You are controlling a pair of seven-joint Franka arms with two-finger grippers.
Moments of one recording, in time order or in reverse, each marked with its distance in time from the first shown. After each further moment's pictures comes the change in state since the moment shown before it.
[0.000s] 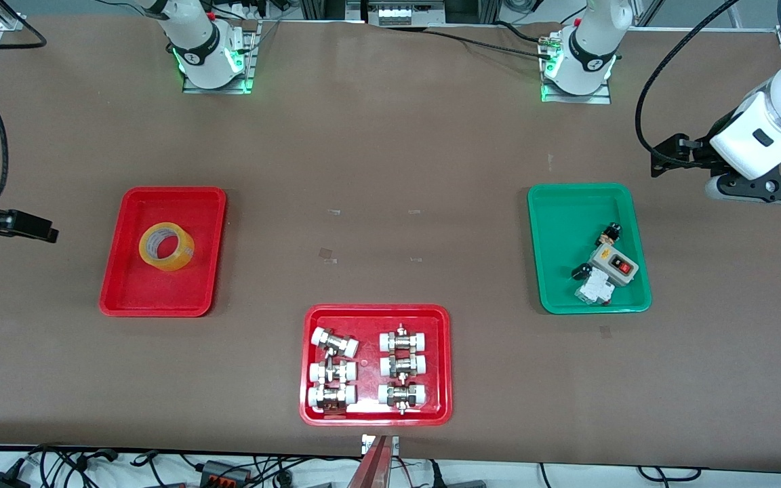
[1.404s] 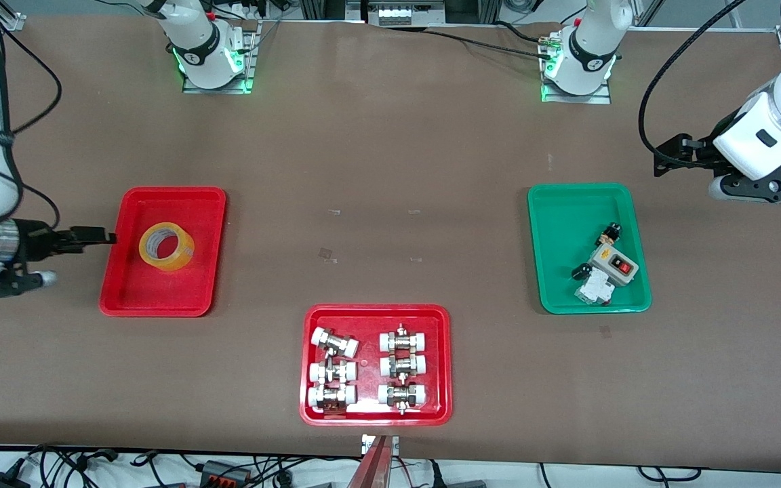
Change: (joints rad) left arm 0.003 0.000 0.004 0.000 0.005 -0.007 0.001; right arm -0.135 0.071 -0.005 -0.367 0.190 0.191 -0.450
